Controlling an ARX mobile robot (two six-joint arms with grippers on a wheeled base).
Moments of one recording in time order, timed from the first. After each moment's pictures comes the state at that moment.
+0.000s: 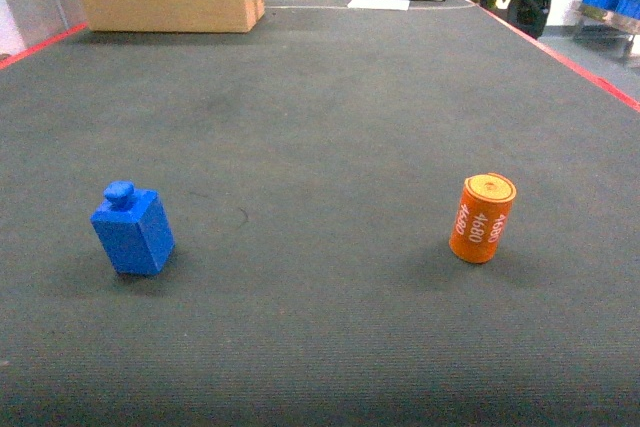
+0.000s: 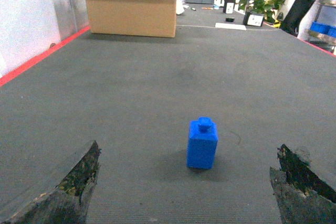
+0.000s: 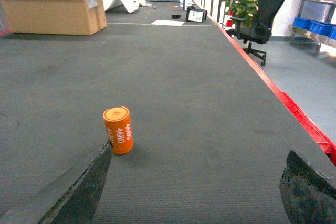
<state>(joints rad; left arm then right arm) 0.00 0.01 0.01 0.00 0.00 -0.01 0.00 0.01 0.01 0.00 0.00 0.00</state>
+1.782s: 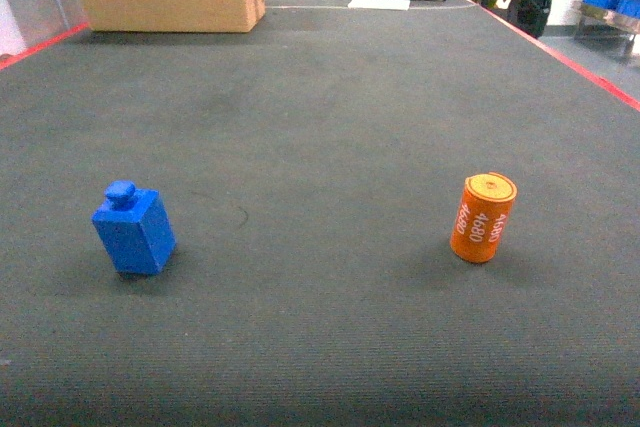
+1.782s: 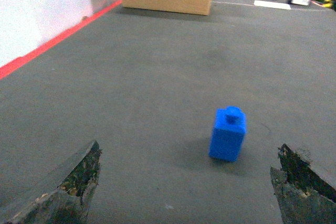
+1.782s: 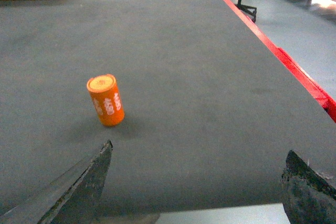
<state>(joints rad) -0.19 0.37 0.06 0.20 -0.35 -0.05 0.14 0.29 0.06 0.06 0.21 0.07</state>
